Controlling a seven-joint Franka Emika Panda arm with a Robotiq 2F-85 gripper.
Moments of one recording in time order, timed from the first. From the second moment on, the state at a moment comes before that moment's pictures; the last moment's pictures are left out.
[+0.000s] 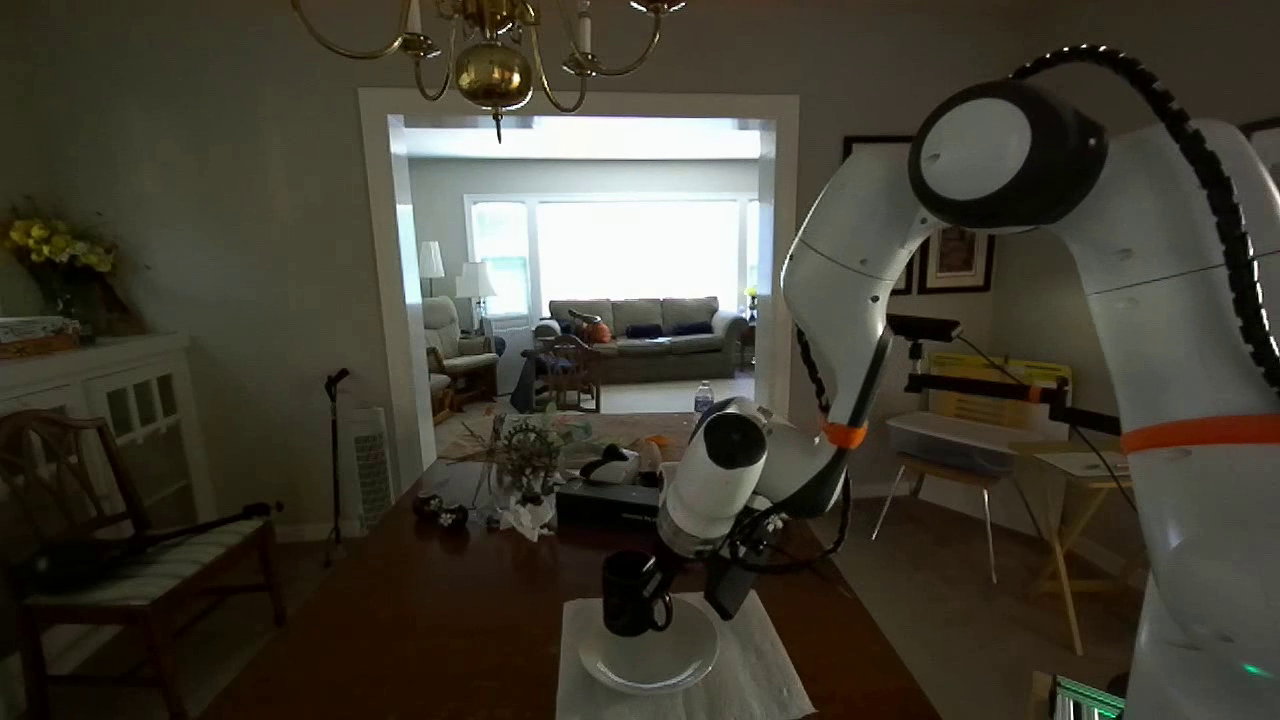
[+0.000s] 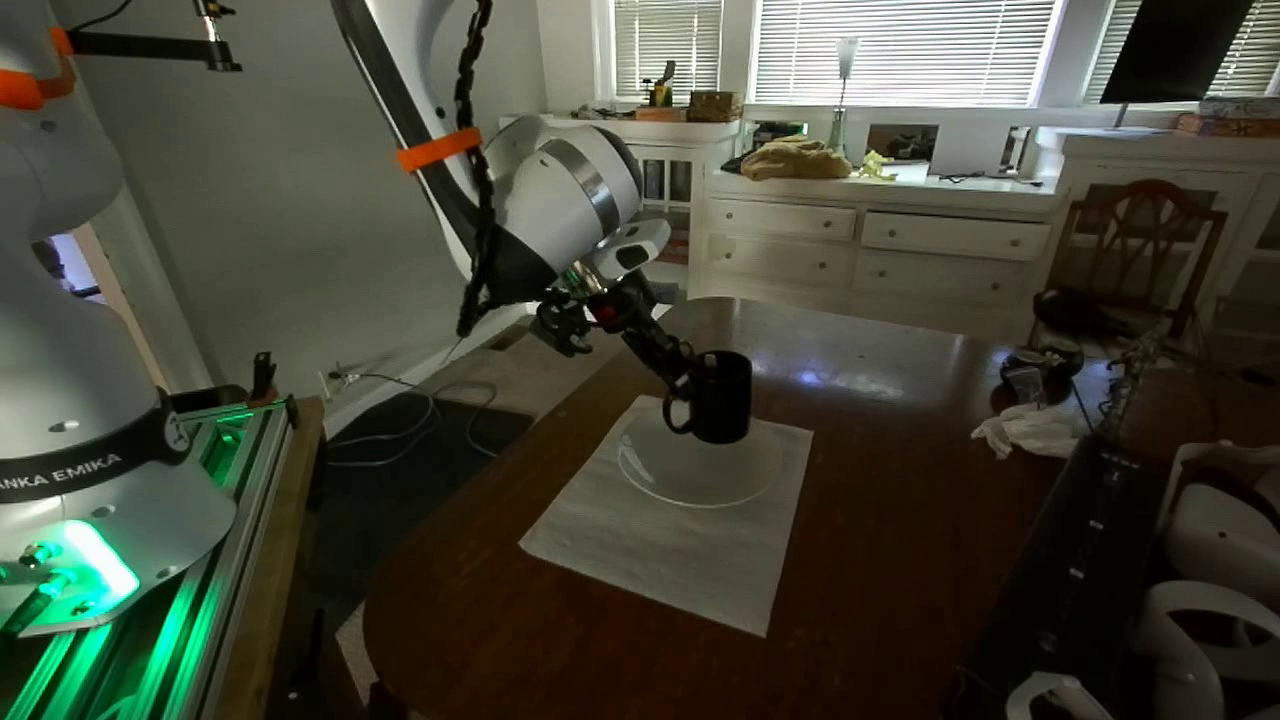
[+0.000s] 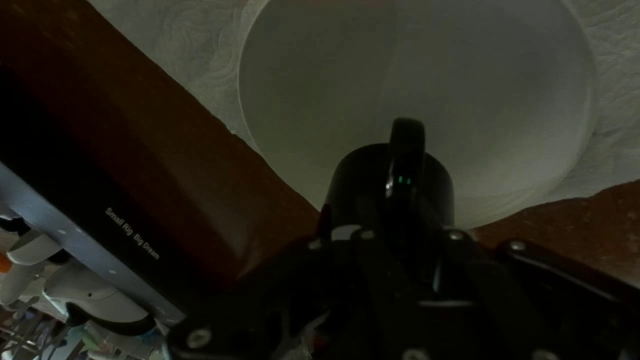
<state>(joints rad) -0.17 0.32 0.06 -2.32 -1.89 2.96 1.63</state>
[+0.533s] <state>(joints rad) -0.17 0.40 0.07 -2.28 -1.96 2.93 1.68</state>
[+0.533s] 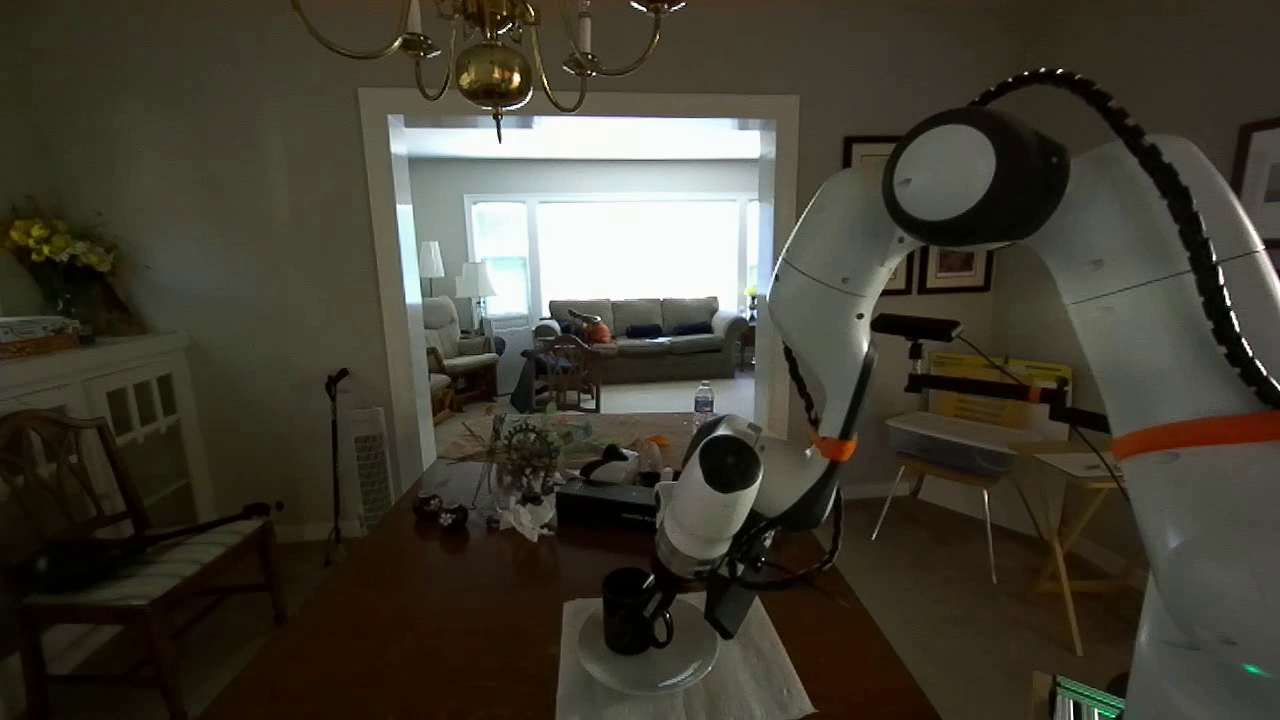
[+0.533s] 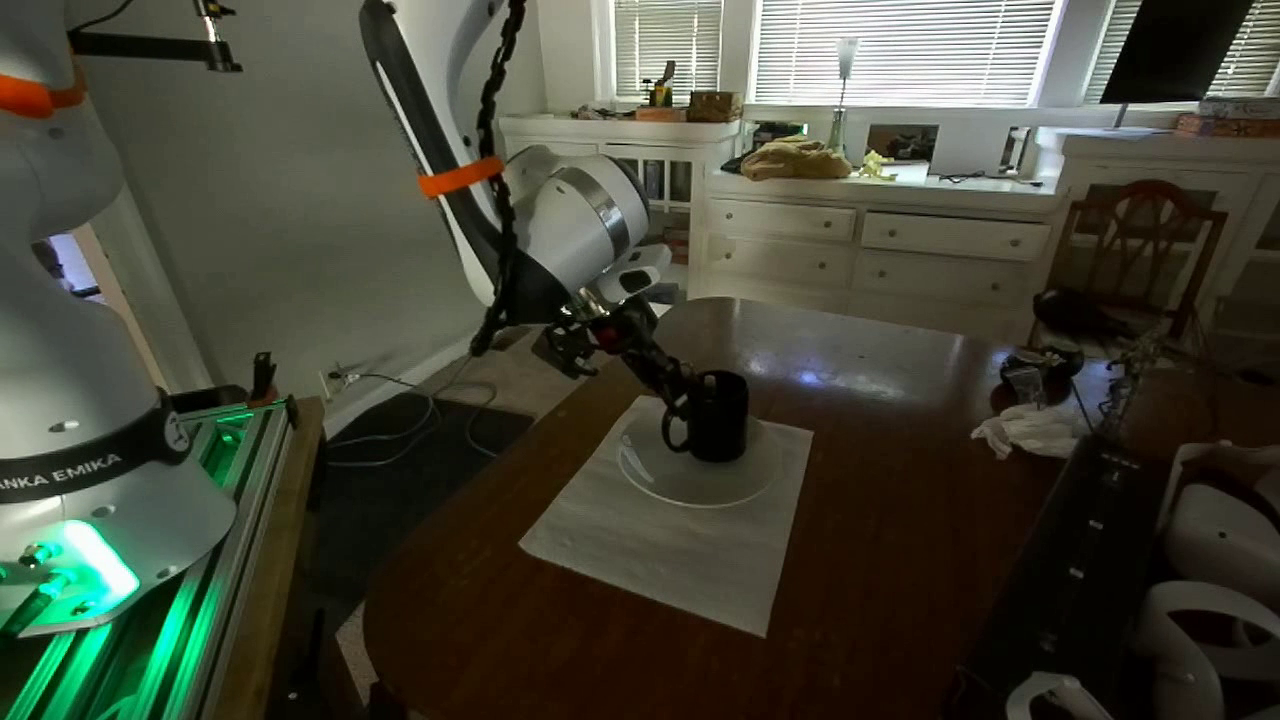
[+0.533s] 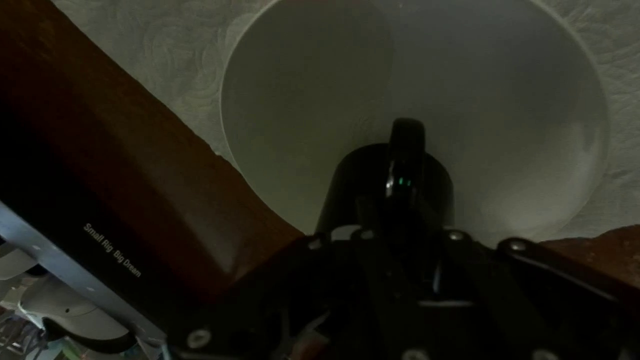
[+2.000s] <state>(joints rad) -0.17 0.41 0.07 -2.28 -1.95 2.93 1.65</state>
